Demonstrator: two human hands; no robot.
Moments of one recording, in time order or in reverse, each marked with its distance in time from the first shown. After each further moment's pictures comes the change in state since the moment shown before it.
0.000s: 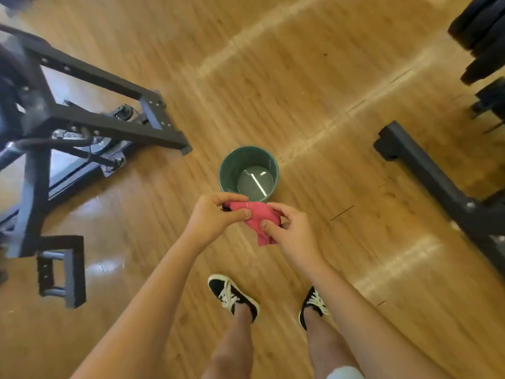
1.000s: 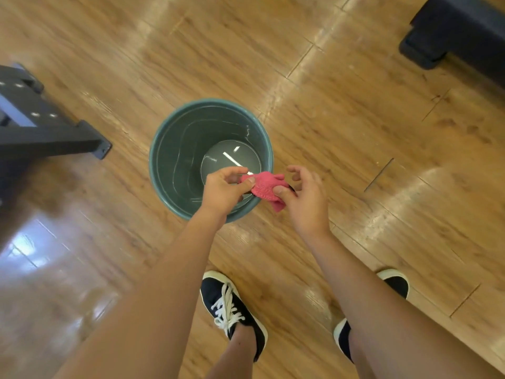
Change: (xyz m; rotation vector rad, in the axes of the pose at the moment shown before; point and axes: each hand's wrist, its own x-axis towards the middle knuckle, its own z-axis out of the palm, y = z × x) left_hand 0.333 -0.268 0.143 -0.050 -0.142 -0.158; right_hand 0.291 0.305 0.030 -0.240 0.532 0.047
